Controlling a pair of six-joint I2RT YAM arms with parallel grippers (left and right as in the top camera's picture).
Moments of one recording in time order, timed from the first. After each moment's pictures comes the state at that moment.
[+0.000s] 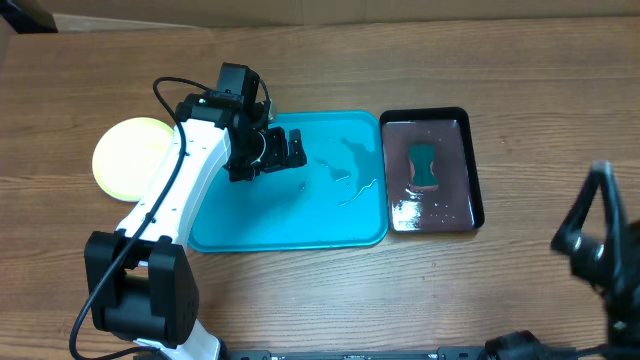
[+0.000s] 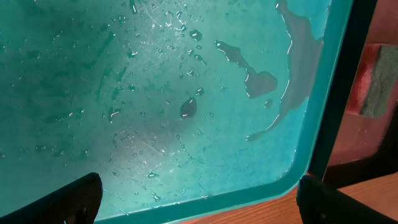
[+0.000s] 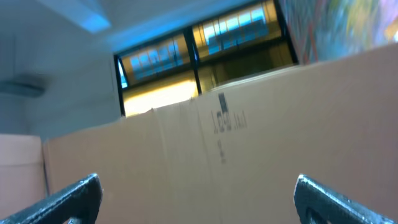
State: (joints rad) left arm -0.19 1.78 1.44 -1.03 0.31 -0.34; right arm 0.25 0.38 0.88 0.10 0.07 0.23
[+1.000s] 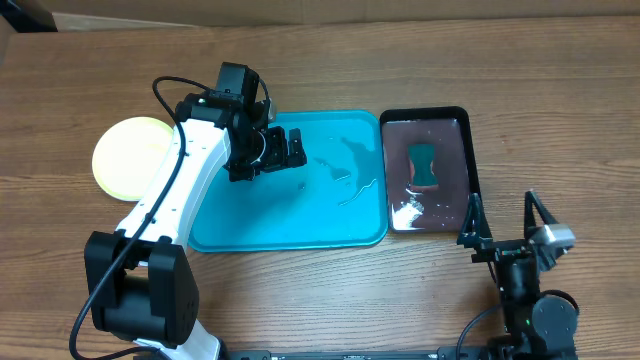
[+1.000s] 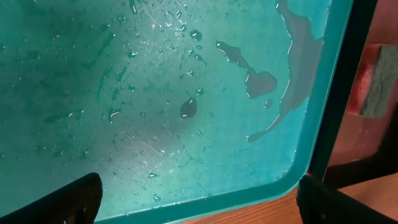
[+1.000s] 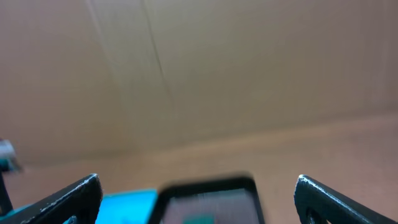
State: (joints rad) left arm -0.19 1.78 1.44 -1.03 0.31 -0.34; right arm 0.15 0.01 0.02 0.09 0.05 0.24
